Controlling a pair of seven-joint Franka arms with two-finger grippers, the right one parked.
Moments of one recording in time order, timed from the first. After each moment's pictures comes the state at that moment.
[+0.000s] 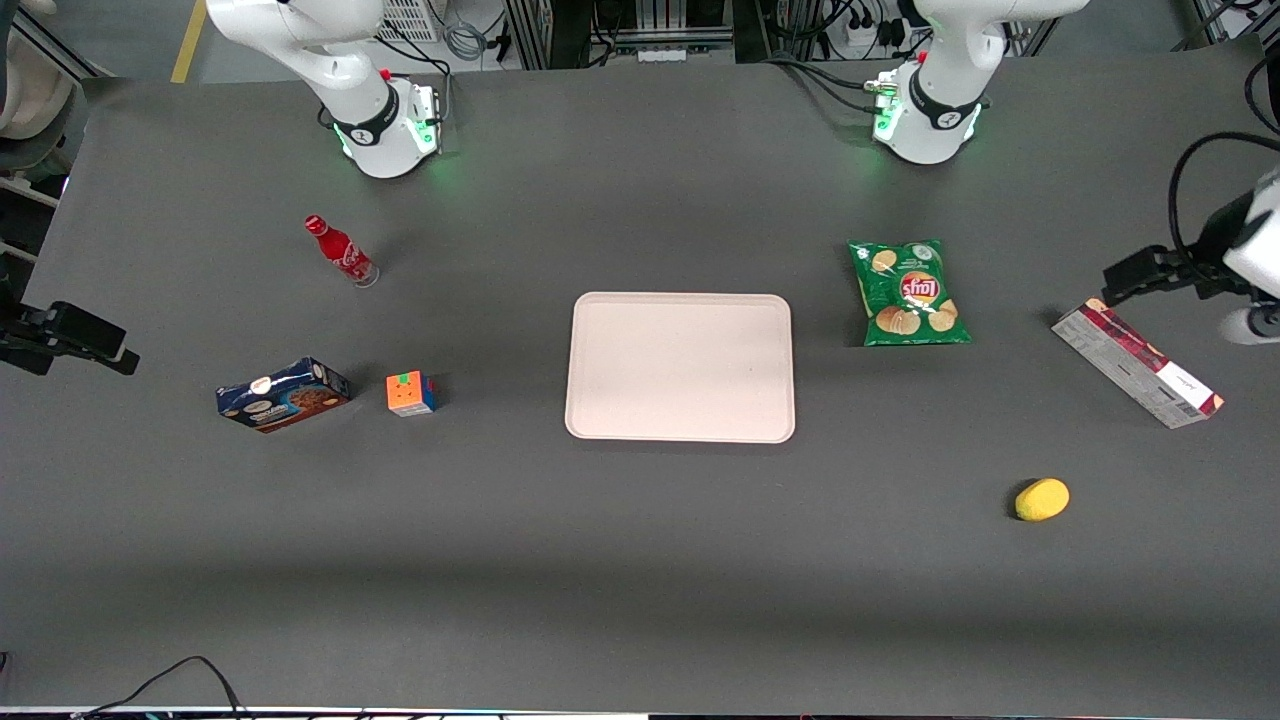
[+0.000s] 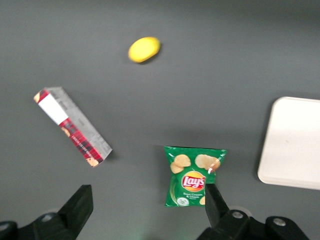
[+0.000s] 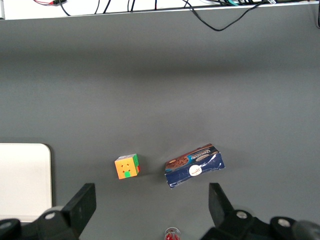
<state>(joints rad) 0.02 0.03 -0.01 -1.61 0.03 1.56 -0.08</state>
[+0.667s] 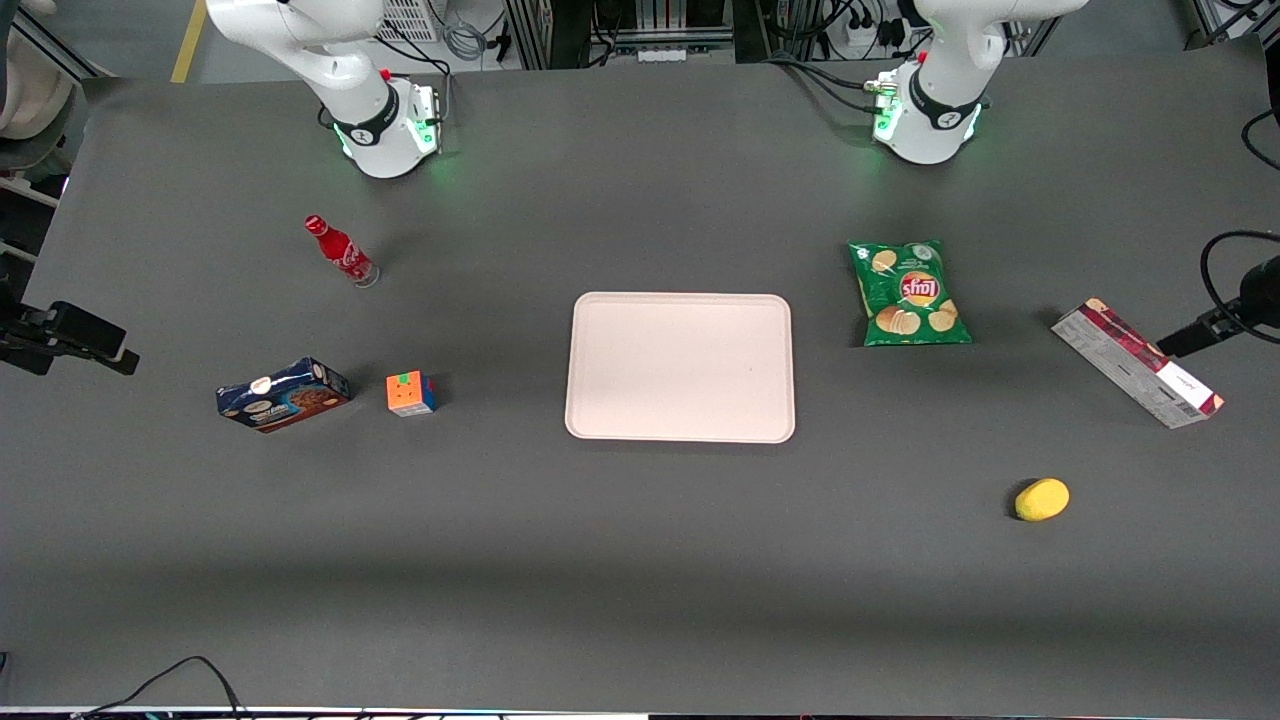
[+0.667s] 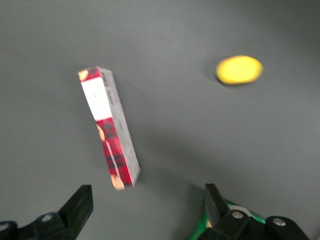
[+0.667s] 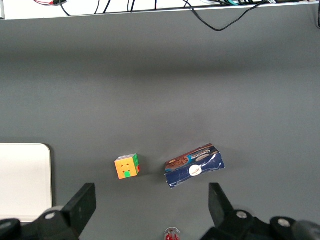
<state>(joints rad) 0.03 0.06 0.22 -1.92 0.06 1.94 -0.25</state>
